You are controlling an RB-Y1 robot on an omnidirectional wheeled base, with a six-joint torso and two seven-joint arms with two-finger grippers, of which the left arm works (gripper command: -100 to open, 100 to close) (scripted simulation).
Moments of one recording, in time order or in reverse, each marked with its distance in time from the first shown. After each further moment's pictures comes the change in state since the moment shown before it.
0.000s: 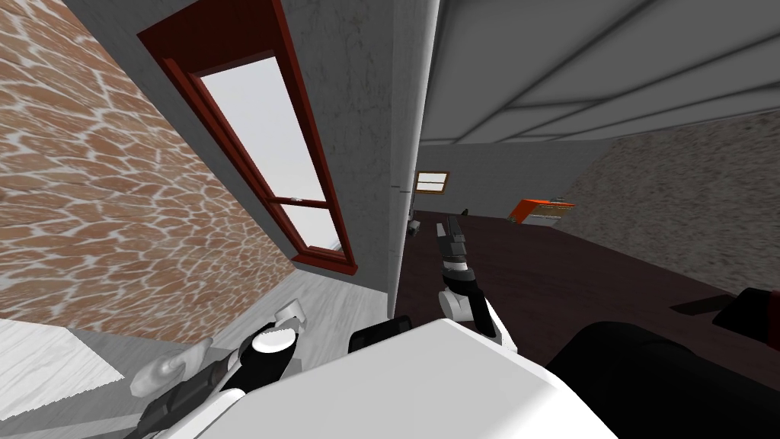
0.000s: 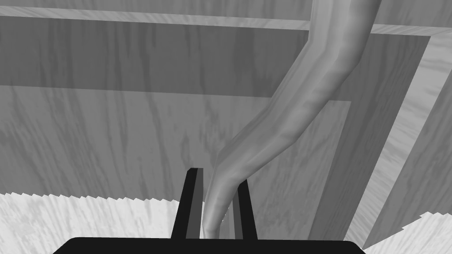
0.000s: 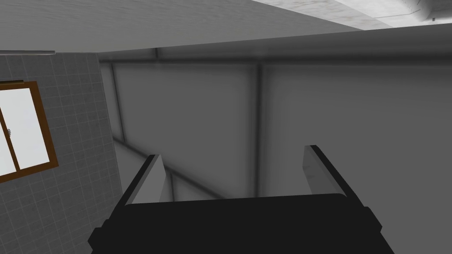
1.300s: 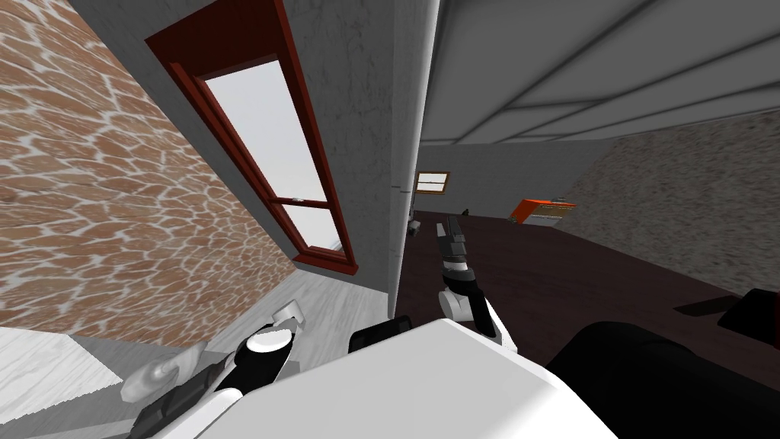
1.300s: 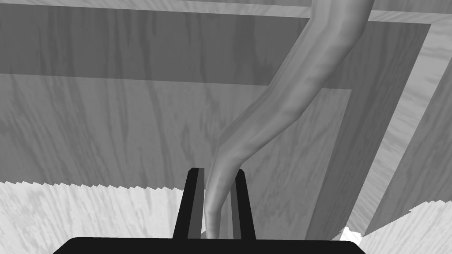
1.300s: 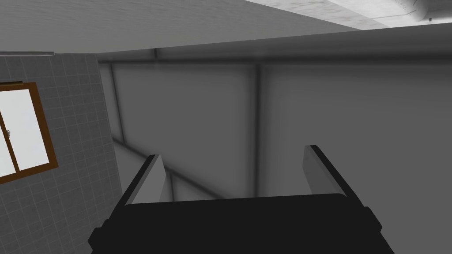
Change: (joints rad) arm -0.006 0.031 0.012 0.046 0.009 -0.017 0.013
